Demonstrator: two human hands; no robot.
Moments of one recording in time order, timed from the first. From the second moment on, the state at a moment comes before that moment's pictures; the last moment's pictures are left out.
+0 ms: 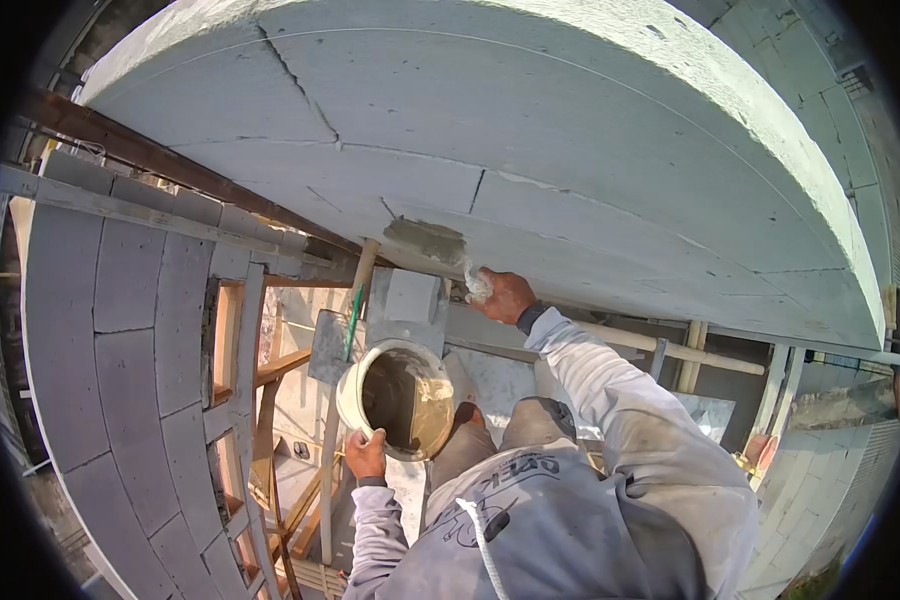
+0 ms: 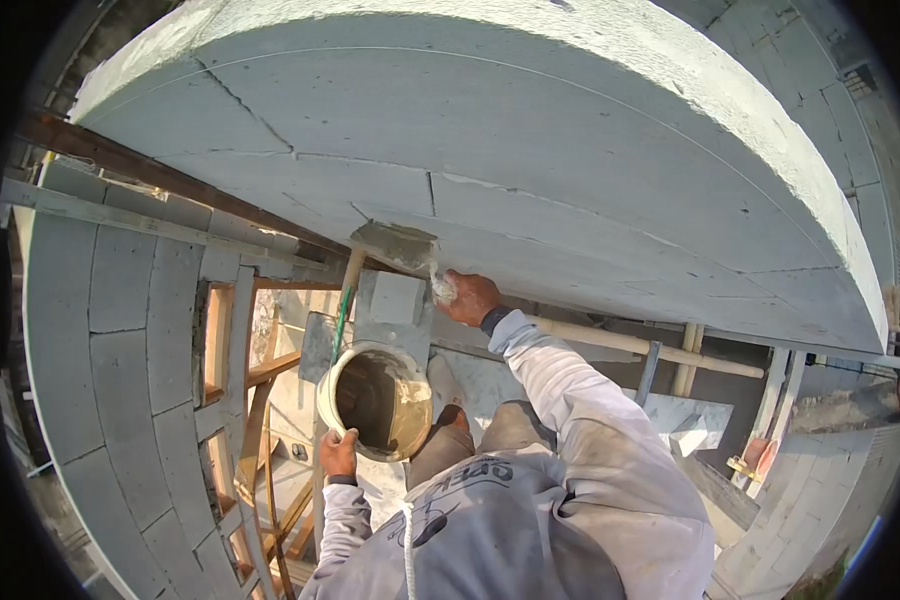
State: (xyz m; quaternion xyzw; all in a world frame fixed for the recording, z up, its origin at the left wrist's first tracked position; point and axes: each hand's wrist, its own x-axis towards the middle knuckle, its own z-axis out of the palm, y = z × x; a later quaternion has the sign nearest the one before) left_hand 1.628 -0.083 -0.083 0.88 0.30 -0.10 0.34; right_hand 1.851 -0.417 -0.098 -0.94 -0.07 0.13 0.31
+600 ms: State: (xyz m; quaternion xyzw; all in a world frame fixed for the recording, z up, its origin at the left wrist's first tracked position) left_hand 1.647 -0.351 -0.074 0.87 0.17 -0.18 0.43; right_hand 1.636 -0.817 -0.116 -0.91 0.21 0.33 0.13
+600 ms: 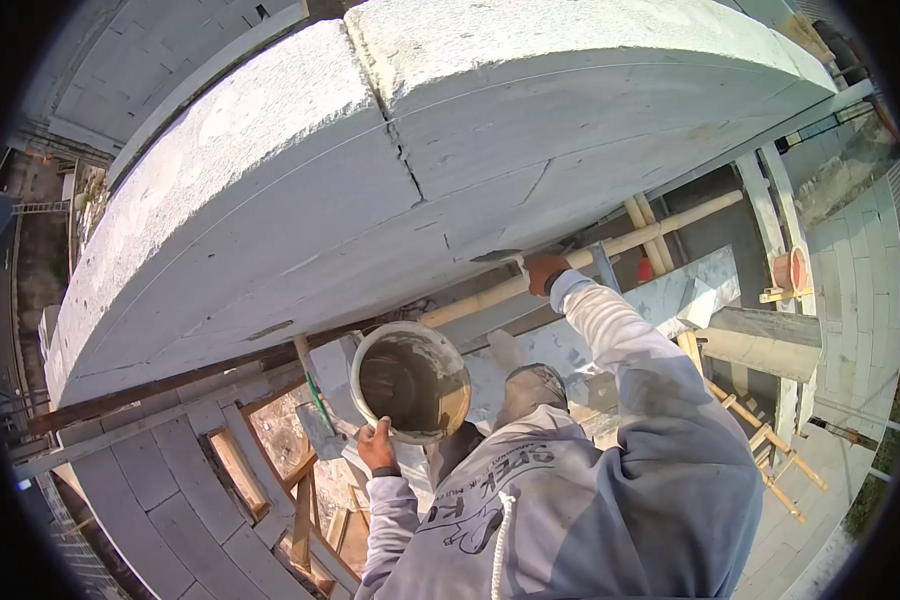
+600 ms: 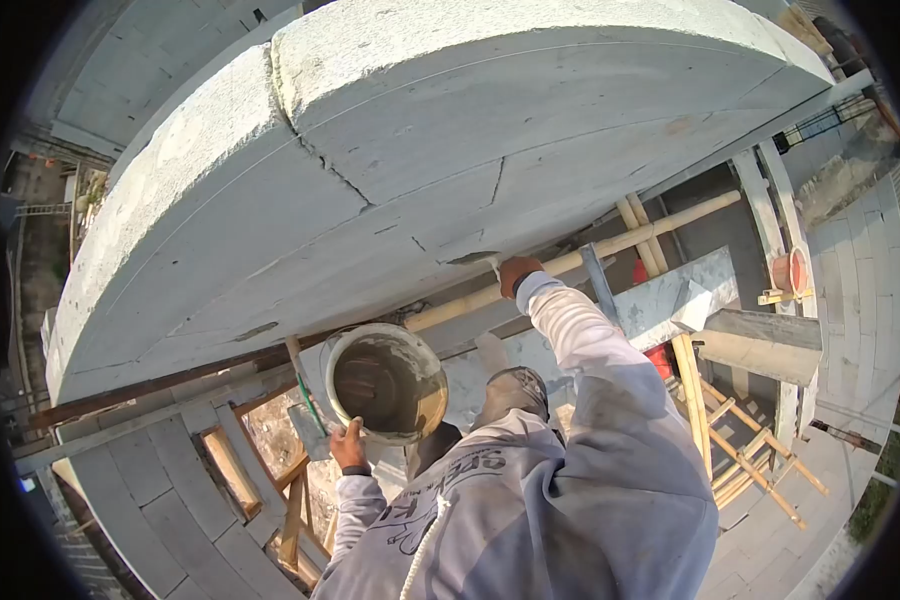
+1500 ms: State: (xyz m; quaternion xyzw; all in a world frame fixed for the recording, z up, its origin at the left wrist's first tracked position) left_hand 1.670 -0.456 -0.060 0.71 0.12 -0.34 0.60; right_hand 1.468 -0.747 0.047 -0.85 0.22 0.28 0.39
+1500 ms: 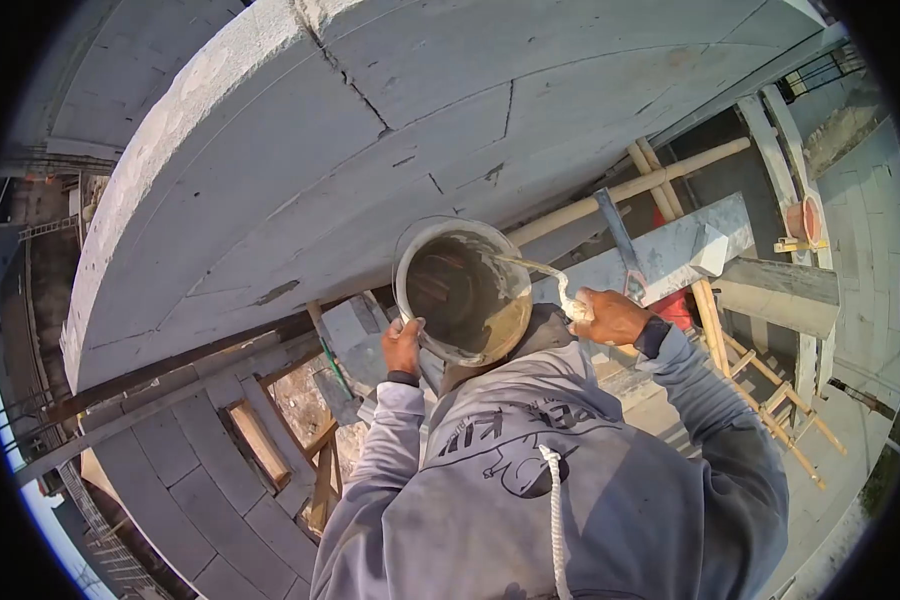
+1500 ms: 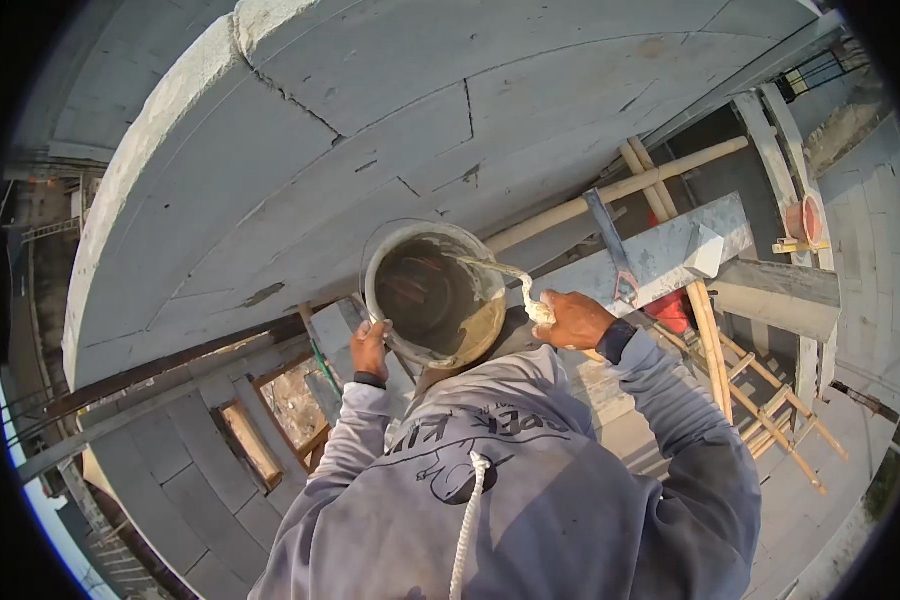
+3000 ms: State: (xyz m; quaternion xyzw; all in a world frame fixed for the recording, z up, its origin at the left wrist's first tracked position) left_hand 1.656 -0.536 -0.002 0.67 -0.14 -0.54 0.50; right_hand 1.457 -0.620 -0.042 -0.95 0.21 0.19 0.15
